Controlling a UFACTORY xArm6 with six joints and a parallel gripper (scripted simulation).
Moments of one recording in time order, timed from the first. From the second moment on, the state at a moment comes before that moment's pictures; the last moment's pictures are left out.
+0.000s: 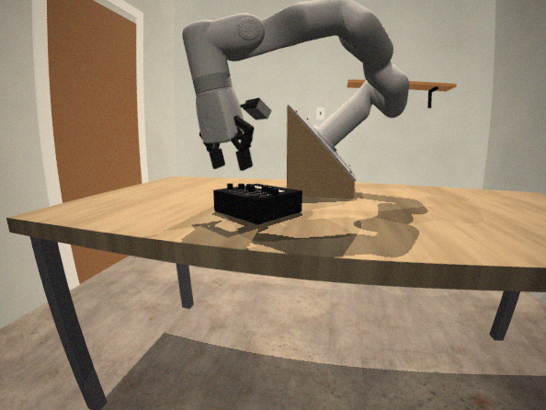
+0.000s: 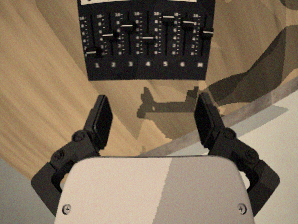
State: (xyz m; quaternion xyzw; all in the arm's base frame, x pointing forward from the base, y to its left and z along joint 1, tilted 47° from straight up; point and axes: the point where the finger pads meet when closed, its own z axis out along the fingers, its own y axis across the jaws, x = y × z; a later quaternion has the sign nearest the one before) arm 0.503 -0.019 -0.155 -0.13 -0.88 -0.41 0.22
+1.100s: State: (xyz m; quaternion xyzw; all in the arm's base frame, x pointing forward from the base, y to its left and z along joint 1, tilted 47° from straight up) arm 0.498 -0.025 -0.143 -0.21 -0.86 -0.40 0.24
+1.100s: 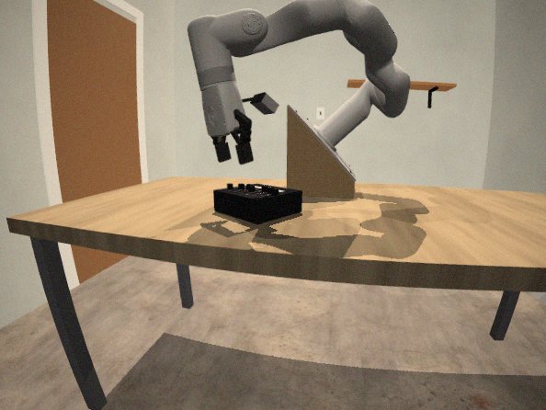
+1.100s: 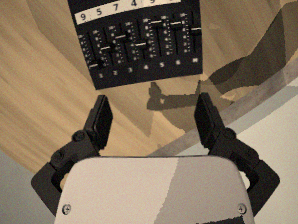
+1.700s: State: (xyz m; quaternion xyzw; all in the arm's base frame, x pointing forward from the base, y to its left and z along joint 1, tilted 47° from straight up) arm 0.431 -0.053 -0.086 -0.55 -0.71 -0.30 0.31
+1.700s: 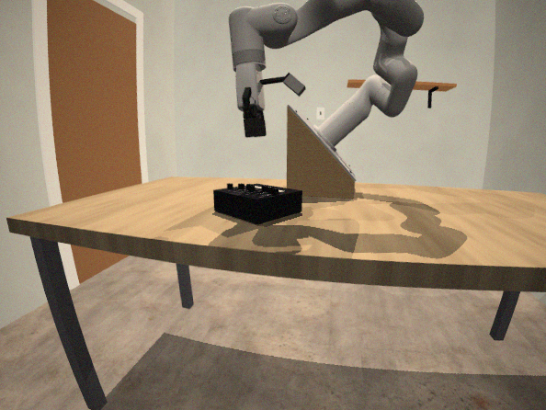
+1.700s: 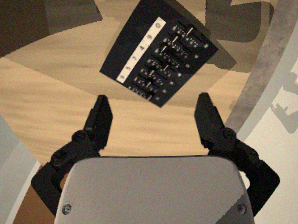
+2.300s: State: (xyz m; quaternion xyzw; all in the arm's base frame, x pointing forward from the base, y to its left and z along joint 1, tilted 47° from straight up) arm 0.438 -0.054 -0.112 -0.52 -0.76 -0.30 0.25
